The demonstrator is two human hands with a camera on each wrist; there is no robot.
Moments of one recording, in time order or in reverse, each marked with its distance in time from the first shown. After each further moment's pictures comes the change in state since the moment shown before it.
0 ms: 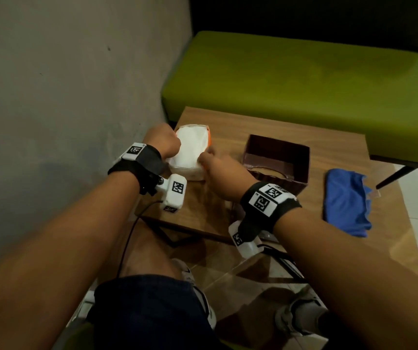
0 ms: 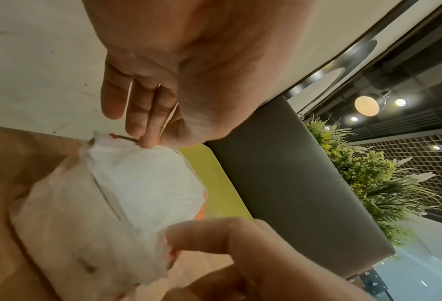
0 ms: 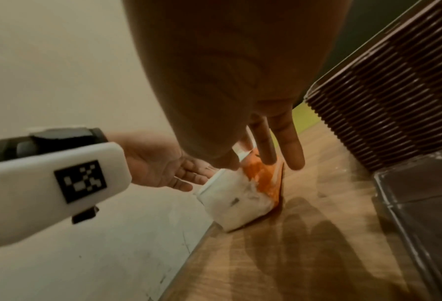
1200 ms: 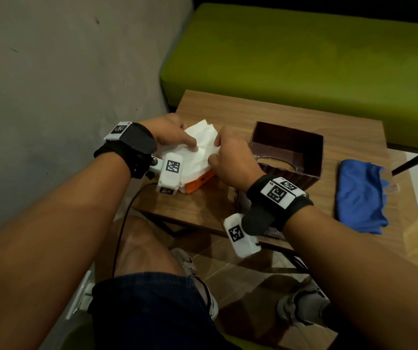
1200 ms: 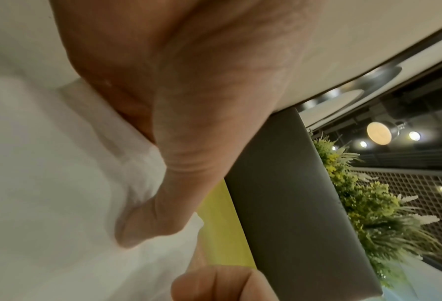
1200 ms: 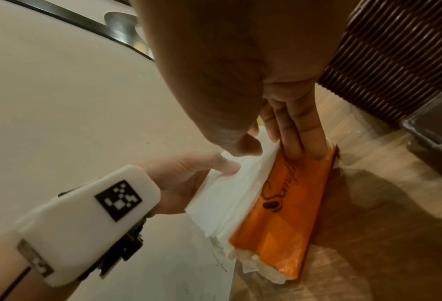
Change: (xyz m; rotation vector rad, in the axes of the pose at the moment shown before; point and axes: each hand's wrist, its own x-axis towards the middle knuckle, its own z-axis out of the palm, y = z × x) left_hand 0.002 0.009 -0.012 -0.120 -0.454 0.002; right_hand 0.008 0.000 -0.006 0.493 0.097 0.321
